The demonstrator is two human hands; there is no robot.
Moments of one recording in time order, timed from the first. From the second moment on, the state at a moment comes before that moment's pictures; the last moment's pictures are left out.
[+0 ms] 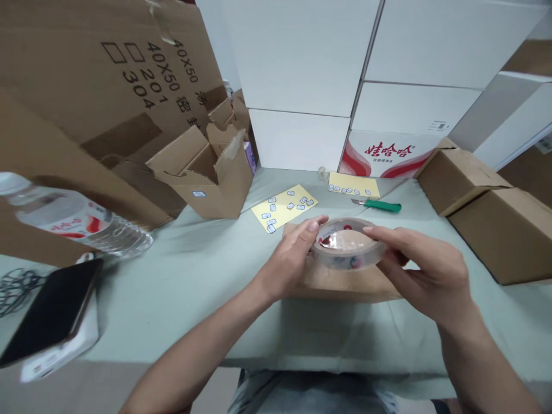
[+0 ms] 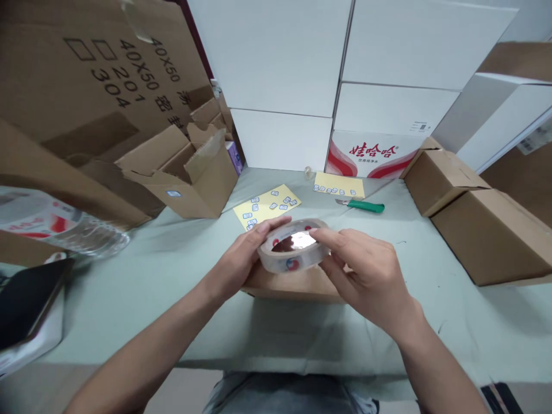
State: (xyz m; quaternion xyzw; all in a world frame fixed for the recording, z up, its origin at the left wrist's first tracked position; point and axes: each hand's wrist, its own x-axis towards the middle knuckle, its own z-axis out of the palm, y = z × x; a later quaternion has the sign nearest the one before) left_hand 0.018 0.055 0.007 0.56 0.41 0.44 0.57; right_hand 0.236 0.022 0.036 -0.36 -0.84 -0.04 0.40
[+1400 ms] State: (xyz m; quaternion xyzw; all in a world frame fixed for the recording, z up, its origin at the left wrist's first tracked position) left_hand 0.022 0.060 0.051 0.58 0.30 0.28 0.71; right_hand 0.232 0.018 0.051 -0.37 -0.87 0.01 0.32
